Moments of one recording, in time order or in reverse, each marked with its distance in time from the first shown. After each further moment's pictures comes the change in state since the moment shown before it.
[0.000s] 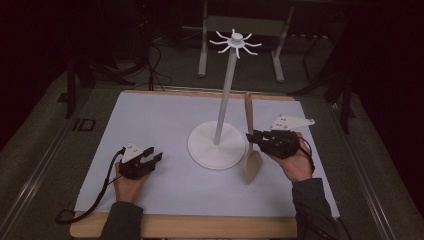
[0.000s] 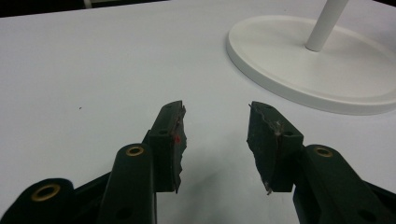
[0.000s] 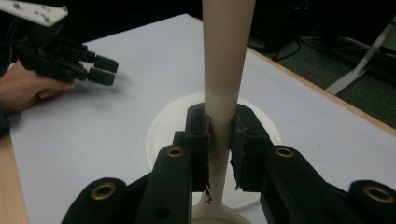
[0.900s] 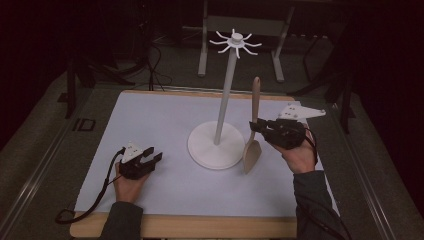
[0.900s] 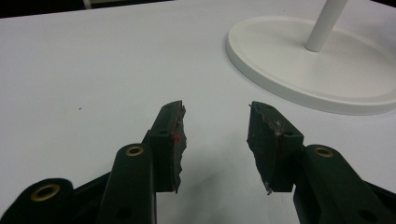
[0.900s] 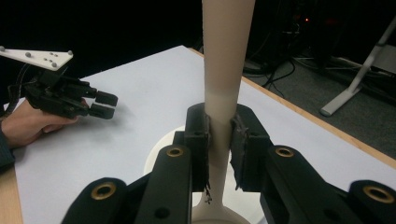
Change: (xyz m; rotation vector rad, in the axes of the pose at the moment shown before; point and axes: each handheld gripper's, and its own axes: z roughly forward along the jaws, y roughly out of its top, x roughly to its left) left arm 0.000 0.000 0.000 -0.005 -0.001 -0.003; right arm -0.011 0.023 -0.013 -0.090 -0.003 0.027
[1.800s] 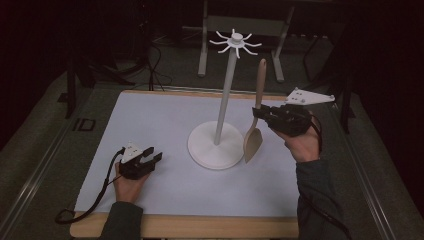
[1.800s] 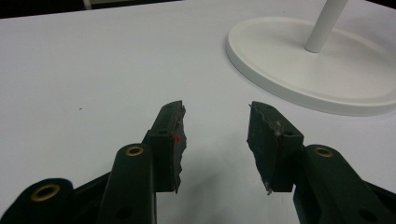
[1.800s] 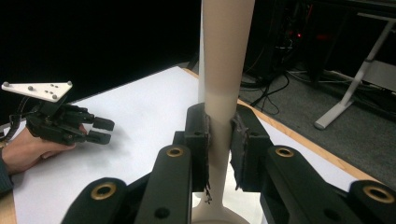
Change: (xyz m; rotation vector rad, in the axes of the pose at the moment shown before) left arm 0.000 0.000 0.000 -0.002 -0.001 -0.001; right arm -0.009 0.034 -0.009 -0.047 -0.011 0.000
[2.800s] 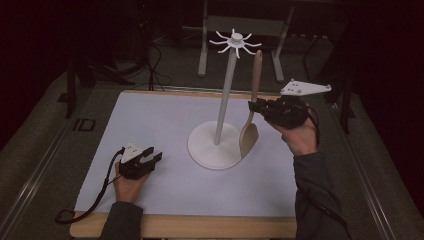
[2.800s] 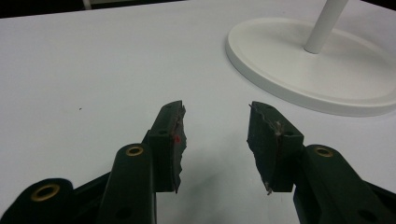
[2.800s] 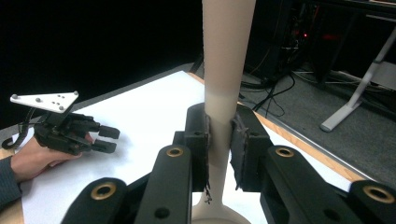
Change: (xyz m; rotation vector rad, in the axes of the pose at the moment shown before) left arm 0.000 0.000 0.000 -0.003 -0.003 -0.005; right arm 0.001 0.018 0.008 0.008 0.024 0.005
